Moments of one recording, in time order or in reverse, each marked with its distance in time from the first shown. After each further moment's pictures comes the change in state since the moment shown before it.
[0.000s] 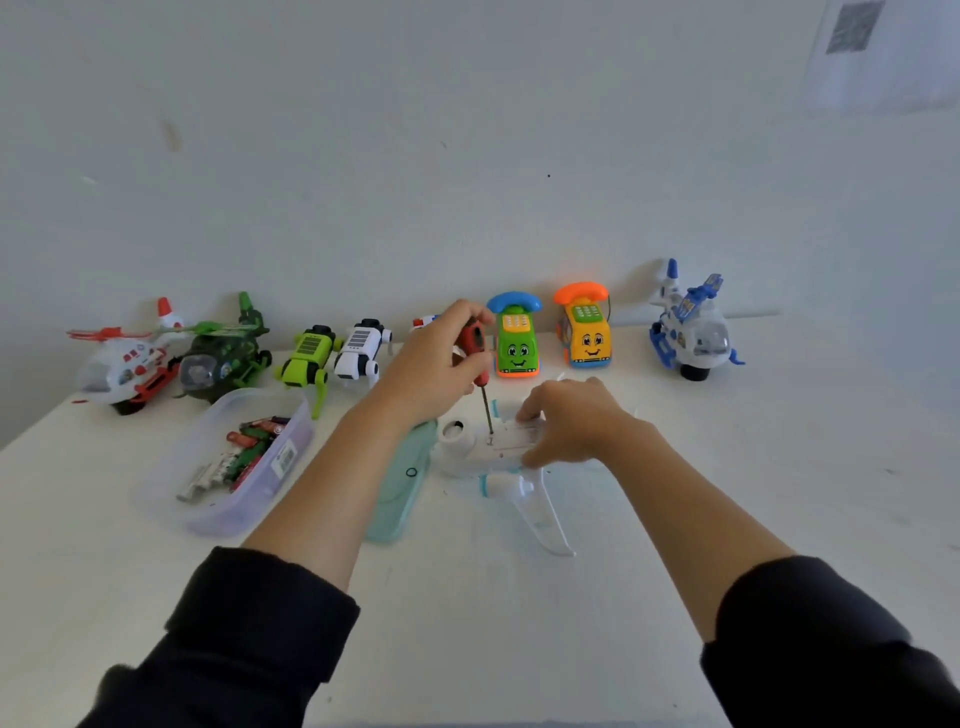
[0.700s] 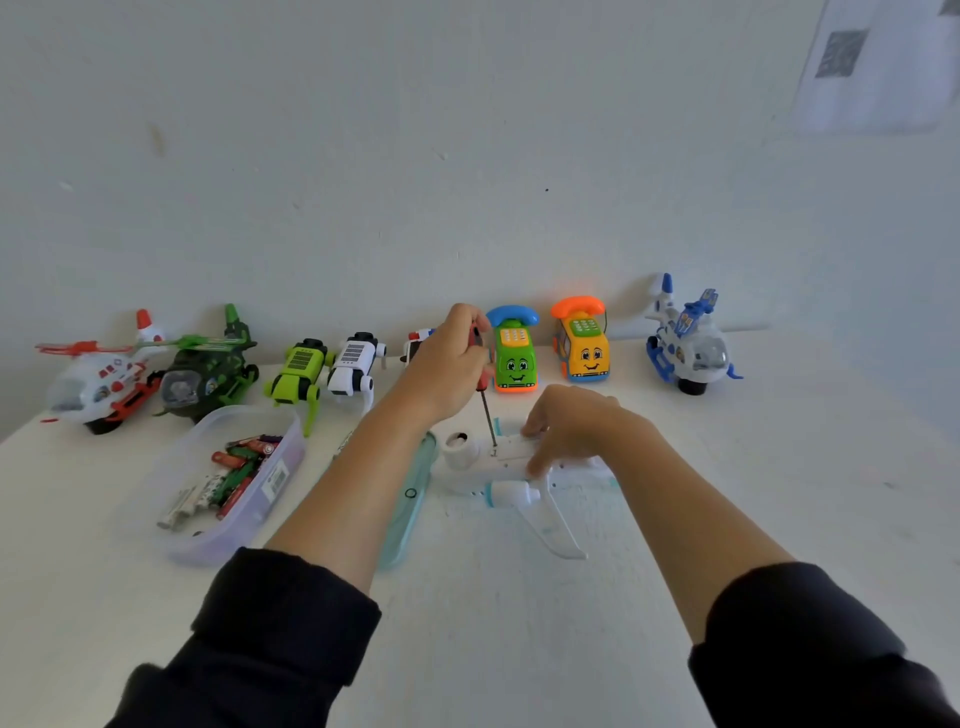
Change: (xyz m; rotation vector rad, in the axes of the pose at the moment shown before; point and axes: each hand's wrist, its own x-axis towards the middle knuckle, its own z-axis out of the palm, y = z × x) left_hand 0.027 -0.007 0.003 -0.005 0.048 -0.094; right_hand 0.023 -0.001 -0.005 0.161 -0.133 0.195
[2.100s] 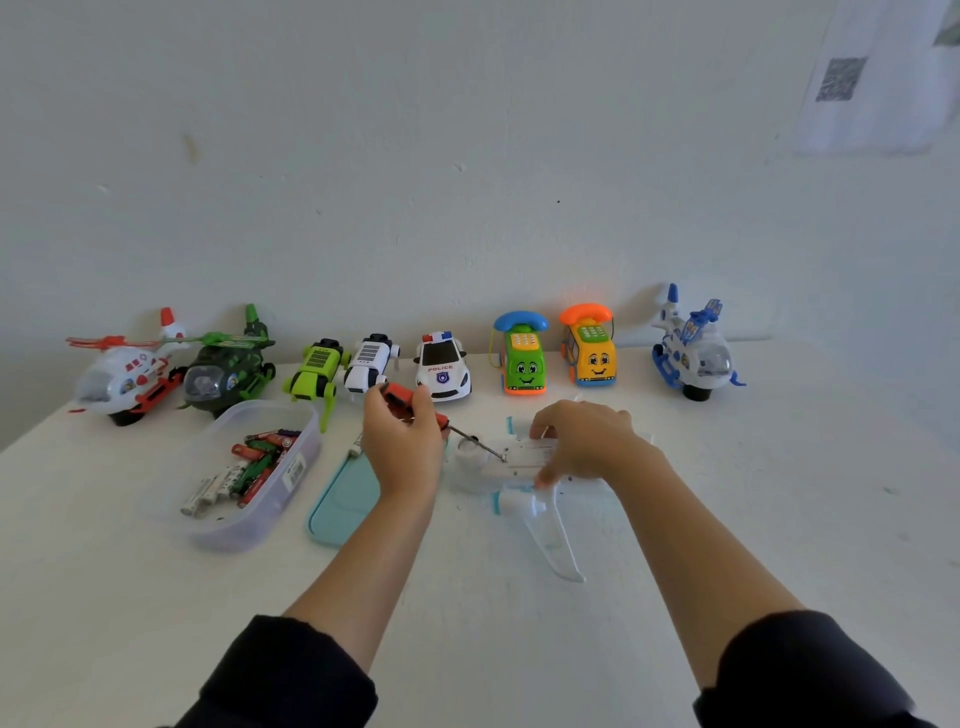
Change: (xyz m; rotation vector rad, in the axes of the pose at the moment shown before) left_hand -0.048 -0.060 0.020 -0.286 0.788 -0.274; right_hand -0.023 -0.008 0.013 -0.081 0.090 0.004
